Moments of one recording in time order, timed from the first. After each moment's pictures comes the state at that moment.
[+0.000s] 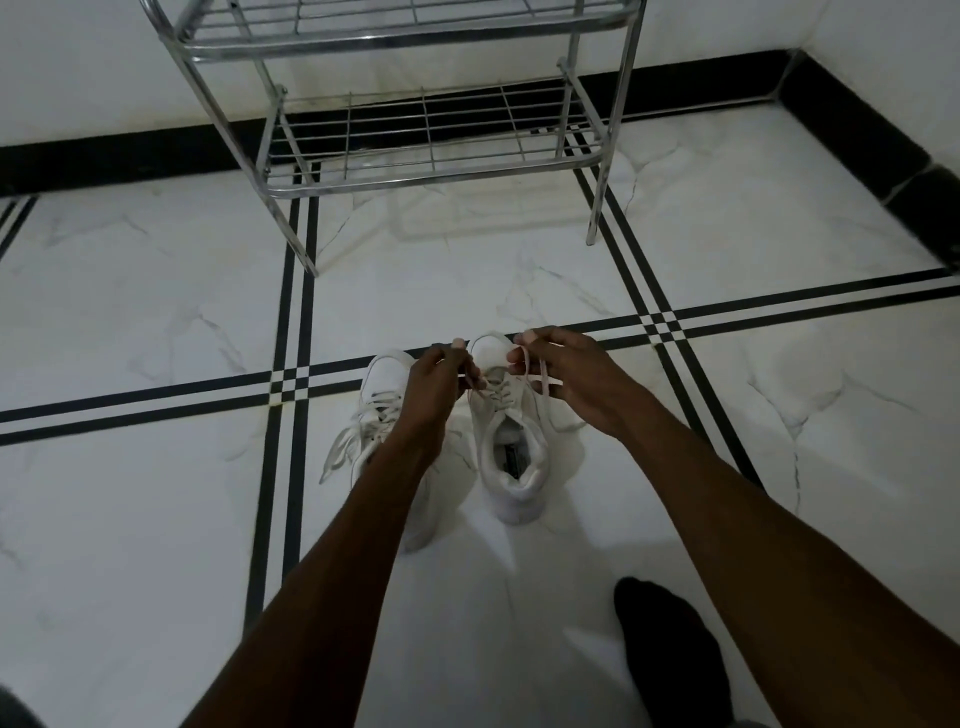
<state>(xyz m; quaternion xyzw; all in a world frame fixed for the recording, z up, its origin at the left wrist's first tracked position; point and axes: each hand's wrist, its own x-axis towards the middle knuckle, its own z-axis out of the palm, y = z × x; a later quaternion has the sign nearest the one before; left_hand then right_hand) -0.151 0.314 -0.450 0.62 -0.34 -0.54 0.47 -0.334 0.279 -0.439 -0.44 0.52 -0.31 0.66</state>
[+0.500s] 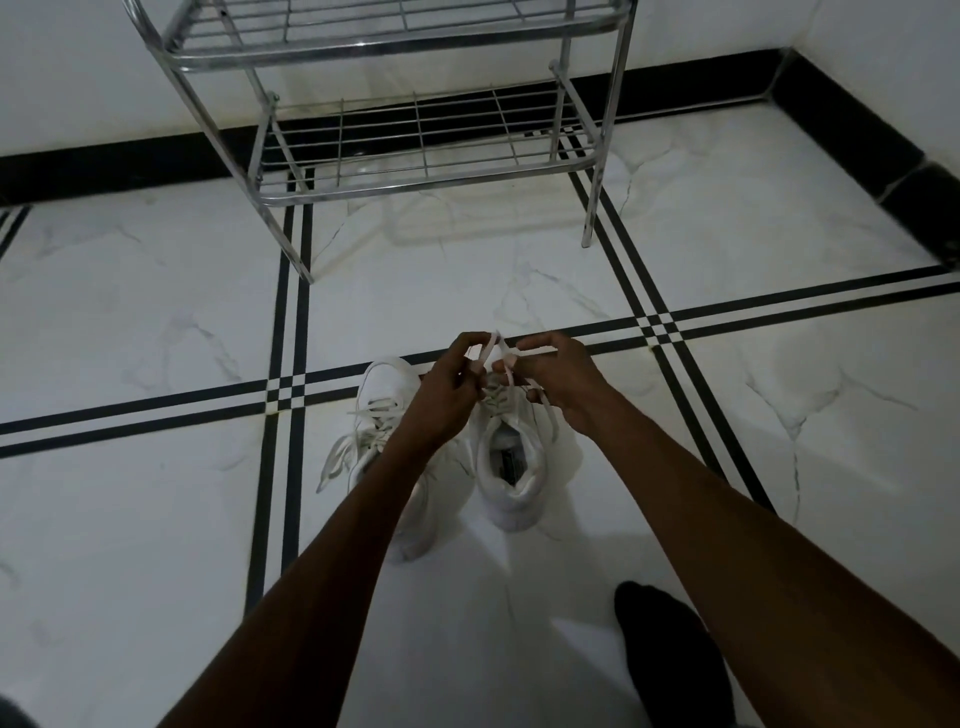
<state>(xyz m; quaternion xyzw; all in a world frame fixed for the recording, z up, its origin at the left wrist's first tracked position) -0.149 0.306 -0.454 0.57 -0.61 -0.43 0.34 -0.315 0.273 -0.446 -0.38 0.60 -0.33 0.62</state>
